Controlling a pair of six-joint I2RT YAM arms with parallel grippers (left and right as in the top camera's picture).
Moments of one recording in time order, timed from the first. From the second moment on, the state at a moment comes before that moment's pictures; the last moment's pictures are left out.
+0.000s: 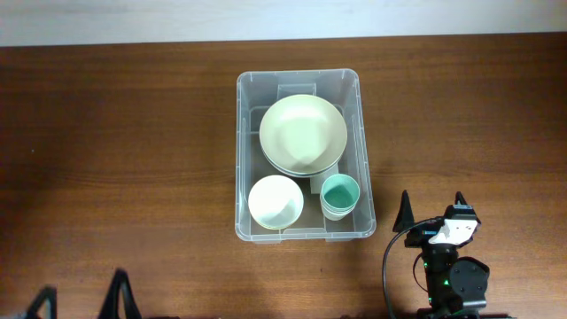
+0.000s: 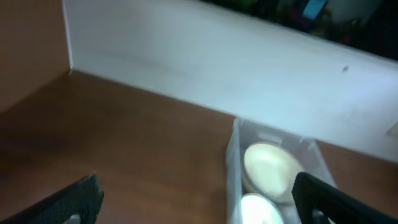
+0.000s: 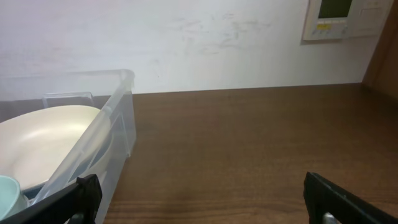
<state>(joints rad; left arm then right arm) 0.02 0.38 1.45 -1.28 -0.06 -0.30 0.03 0.01 0.01 -0.06 0.09 0.04</state>
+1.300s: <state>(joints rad) 0.02 0.03 0.02 0.03 -0.06 -0.30 0.03 0.01 0.01 -0.06 0.09 0.04</state>
